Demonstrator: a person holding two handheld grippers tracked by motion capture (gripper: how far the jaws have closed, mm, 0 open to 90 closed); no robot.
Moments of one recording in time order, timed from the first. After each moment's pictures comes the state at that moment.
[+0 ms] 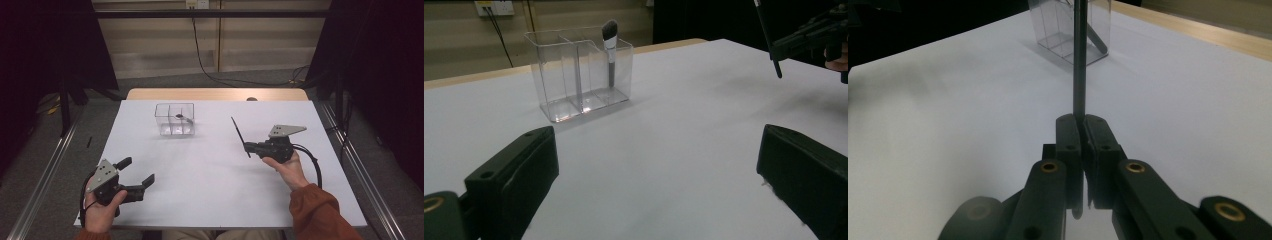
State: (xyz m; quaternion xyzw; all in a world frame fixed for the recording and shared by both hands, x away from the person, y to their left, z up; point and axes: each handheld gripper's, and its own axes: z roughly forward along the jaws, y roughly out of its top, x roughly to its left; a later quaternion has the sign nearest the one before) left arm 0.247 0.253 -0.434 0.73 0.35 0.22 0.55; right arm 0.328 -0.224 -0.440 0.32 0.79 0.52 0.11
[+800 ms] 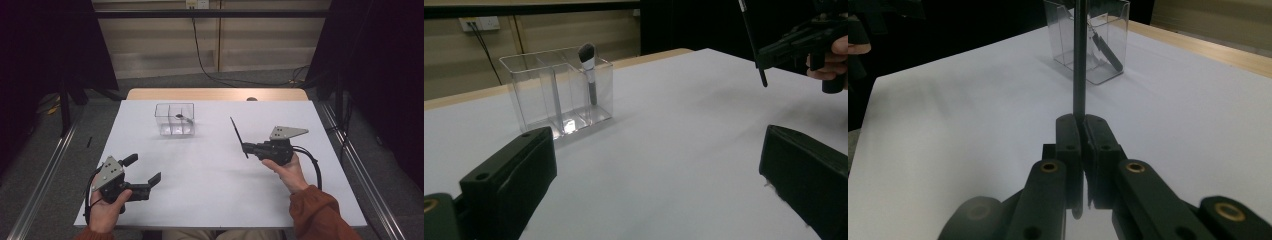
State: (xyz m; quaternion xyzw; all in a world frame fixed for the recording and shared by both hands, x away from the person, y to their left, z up) left arm 0.248 0.235 -0.421 0.73 0.32 0.22 0.56; right arm 0.318 -0.219 -0.434 0.30 0.78 0.54 0.11
